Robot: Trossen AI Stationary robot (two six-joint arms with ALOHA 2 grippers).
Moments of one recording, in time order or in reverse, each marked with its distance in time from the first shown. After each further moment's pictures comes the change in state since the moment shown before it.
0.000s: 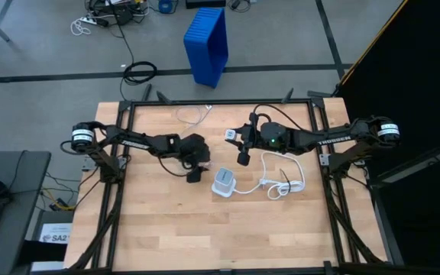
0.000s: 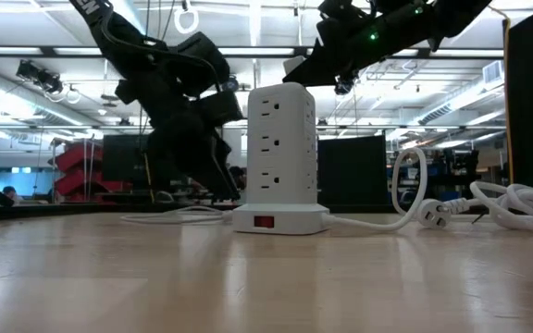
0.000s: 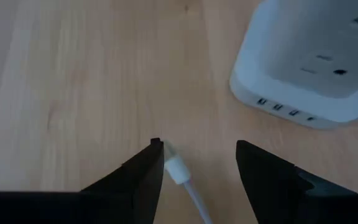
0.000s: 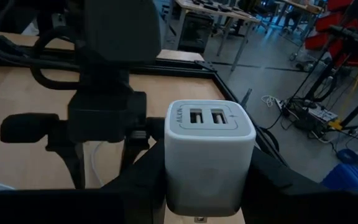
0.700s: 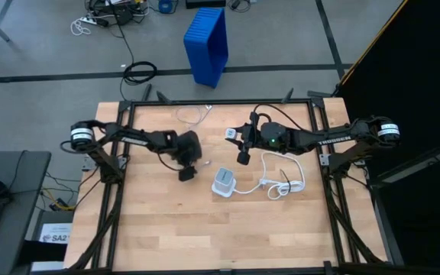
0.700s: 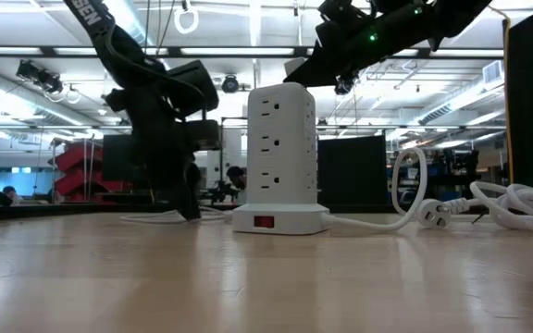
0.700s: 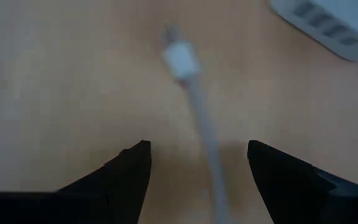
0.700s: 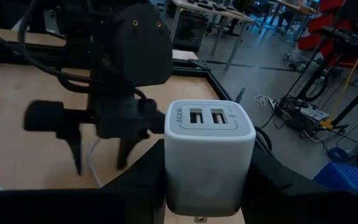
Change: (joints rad) left arm 0.062 0.001 -0.040 -0.231 0.154 -0.130; right arm -0.001 0.000 0.000 0.002 0.020 -0.018
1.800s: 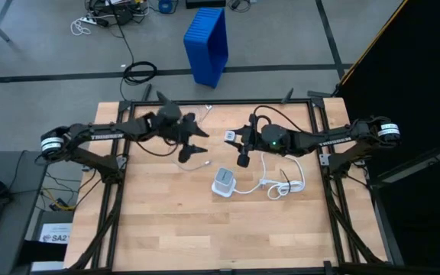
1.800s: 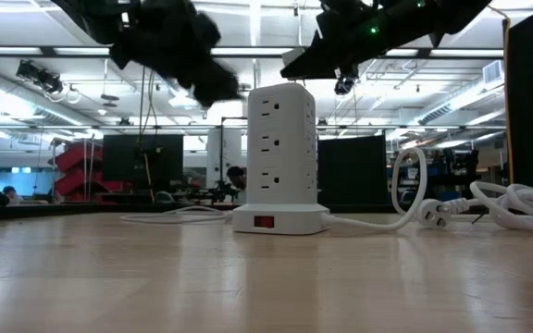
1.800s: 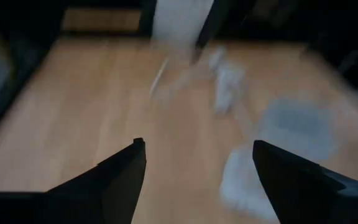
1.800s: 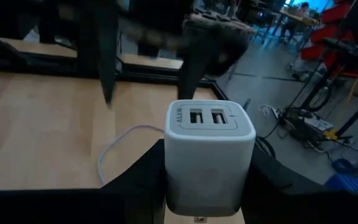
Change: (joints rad) left arm 0.132 -0.304 0.038 0.191 0.042 0.058; right arm 0.025 -0.002 0.003 0.016 0.012 -0.008
